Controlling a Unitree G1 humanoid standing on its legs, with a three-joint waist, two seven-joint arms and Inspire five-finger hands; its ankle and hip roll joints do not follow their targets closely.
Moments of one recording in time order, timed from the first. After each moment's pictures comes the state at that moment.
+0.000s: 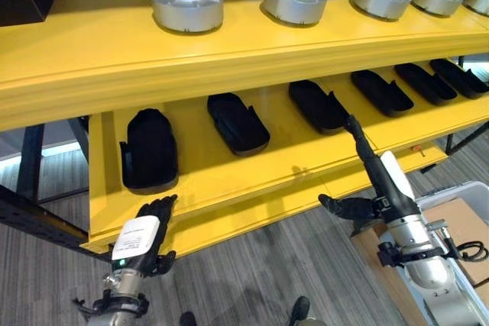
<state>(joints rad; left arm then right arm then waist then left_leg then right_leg) 0.38 0.57 -0.03 0.12 0.76 -0.13 0.36 0.19 -0.59 0.05 -0.31 -0.13 -0.24 -0.14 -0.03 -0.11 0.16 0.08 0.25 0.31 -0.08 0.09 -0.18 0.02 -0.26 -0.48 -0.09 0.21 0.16</state>
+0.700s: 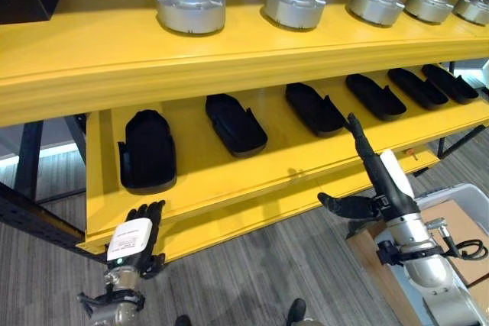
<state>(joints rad) 0.27 0.56 -0.06 0.27 0.80 -0.04 0.40 0.18 -0.59 0.06 -0.31 -0.13 -0.24 -0.14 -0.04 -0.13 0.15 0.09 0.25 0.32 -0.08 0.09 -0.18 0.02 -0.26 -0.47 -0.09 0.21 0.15</state>
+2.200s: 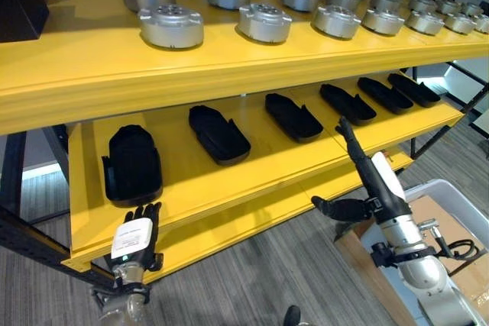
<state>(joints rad) 0.15 0.53 -0.12 0.43 0.80 0.05 0.45 0.18 -0.58 0.10 -0.31 -0.13 -0.24 -0.15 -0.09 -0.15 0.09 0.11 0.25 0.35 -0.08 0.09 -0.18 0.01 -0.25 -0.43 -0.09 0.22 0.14</state>
